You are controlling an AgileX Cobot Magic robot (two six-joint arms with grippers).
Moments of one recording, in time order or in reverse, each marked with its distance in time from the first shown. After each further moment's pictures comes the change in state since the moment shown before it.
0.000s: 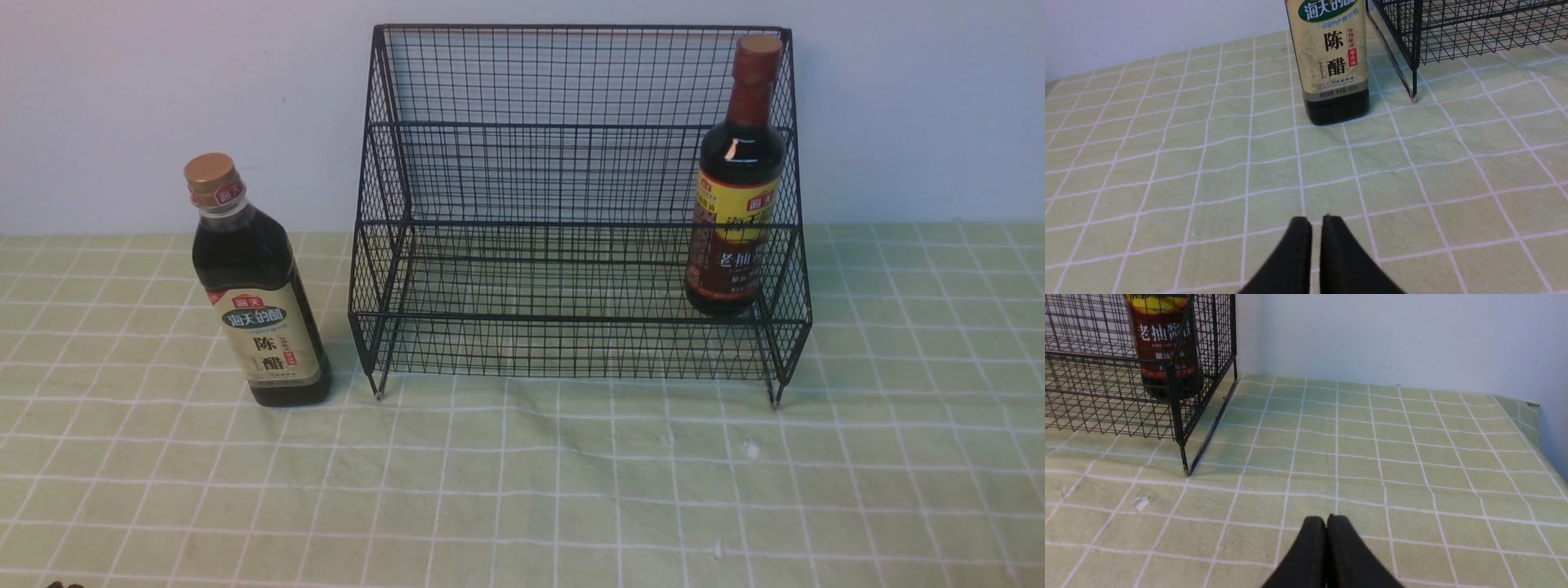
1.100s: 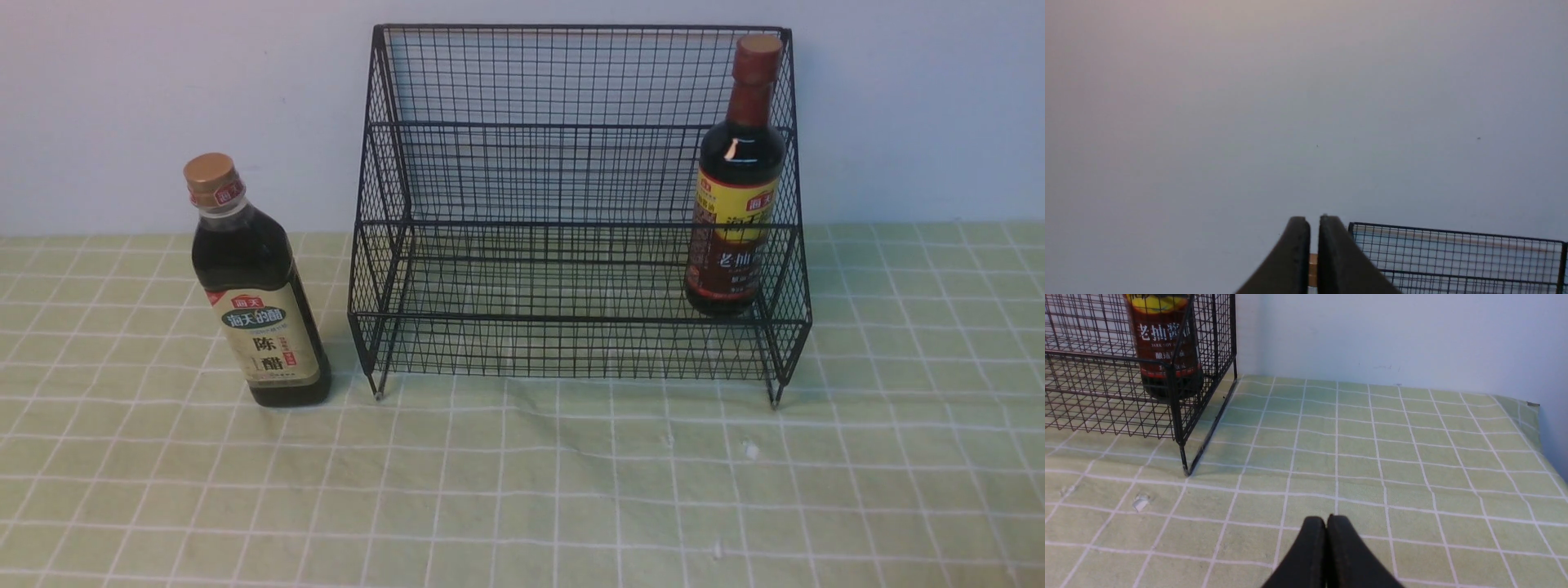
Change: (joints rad) right arm 0.000 0.000 0.000 0.000 0.001 0.000; left arm 0.000 0.234 -0.088 -0.058 -0.858 -0.204
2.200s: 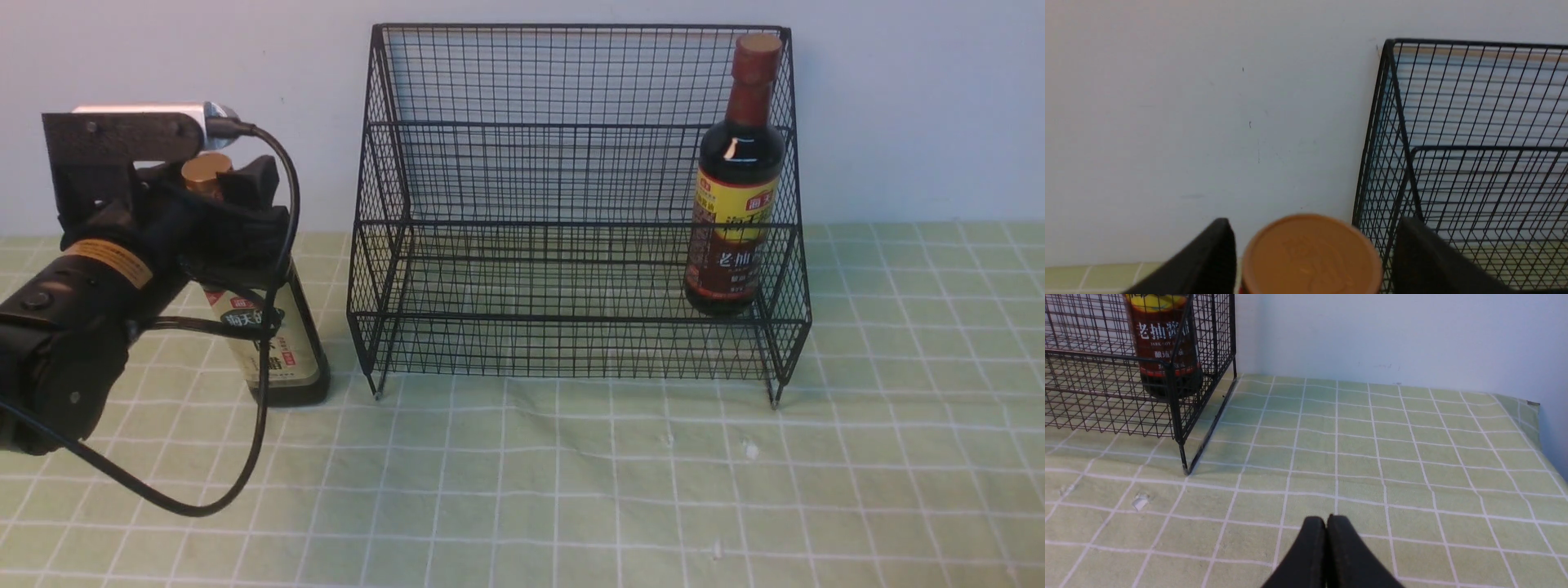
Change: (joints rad) right arm 0.000 0.000 0.000 0.000 0.002 0.000; left arm 0.000 1.298 -0.639 0.097 -0.137 -0.060
